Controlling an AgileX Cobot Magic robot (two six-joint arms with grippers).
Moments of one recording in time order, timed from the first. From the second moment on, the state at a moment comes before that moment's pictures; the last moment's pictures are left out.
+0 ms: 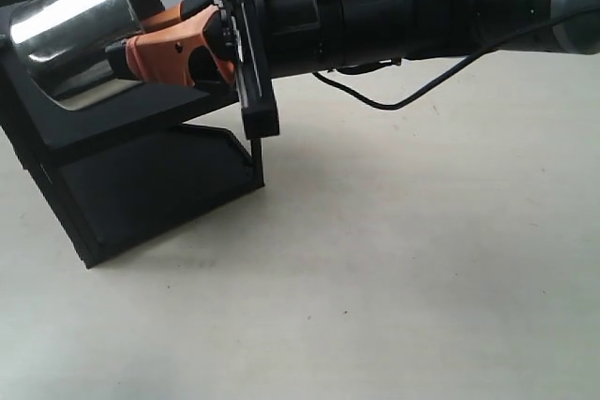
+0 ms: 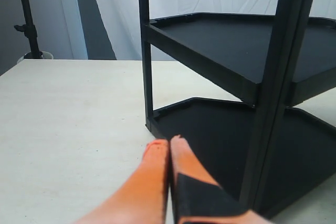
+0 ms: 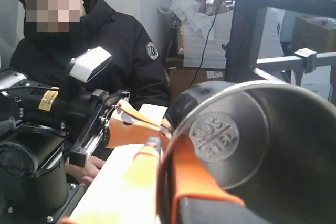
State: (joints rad) left arm 0.02 0.01 0.00 0.00 0.24 -0.02; right arm 0.55 1.82 -1.25 1.70 1.25 -2.10
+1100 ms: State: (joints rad) left arm 0.02 0.01 0.00 0.00 0.24 -0.02; right arm 0.55 1.81 -1.28 1.57 1.19 -2.14
